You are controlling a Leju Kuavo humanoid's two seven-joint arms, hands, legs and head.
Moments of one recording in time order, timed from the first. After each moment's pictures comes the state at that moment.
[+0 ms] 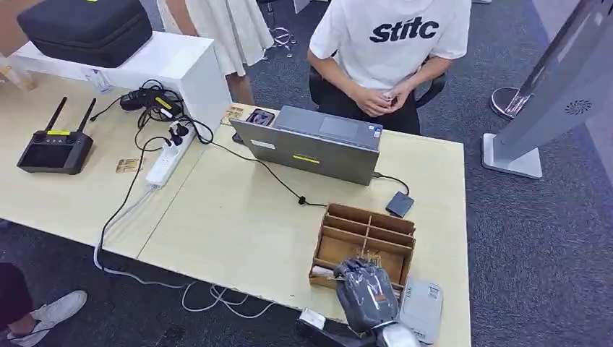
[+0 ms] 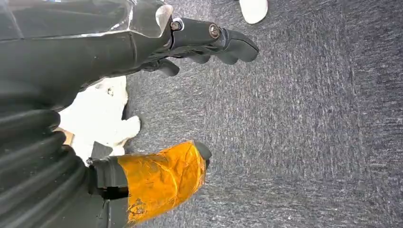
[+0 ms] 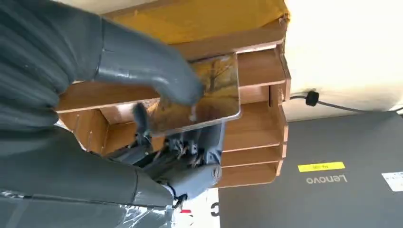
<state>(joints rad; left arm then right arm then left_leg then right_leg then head) -0.10 -0.06 1.25 -0.27 -1.39 0.16 -0.08 -0.03 0.10 0.54 -1.38 1.34 -0.23 -0.04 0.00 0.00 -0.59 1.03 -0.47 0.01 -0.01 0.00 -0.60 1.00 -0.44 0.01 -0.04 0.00</state>
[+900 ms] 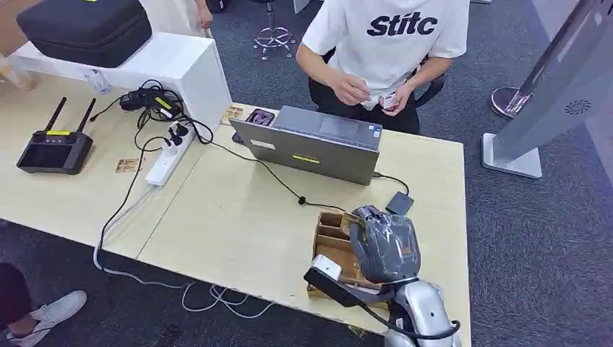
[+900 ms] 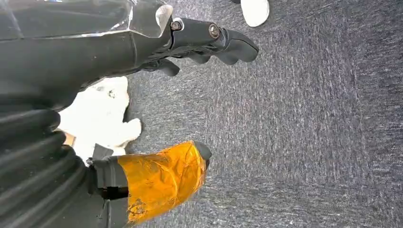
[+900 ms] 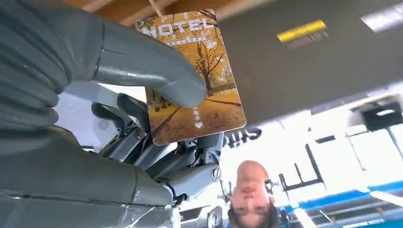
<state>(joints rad) -0.10 -0.05 1.25 -0.27 -1.40 0.16 -0.07 -0.17 0.16 0.47 -1.60 1.29 -0.15 -0.03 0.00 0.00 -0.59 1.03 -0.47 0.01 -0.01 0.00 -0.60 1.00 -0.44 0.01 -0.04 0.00</state>
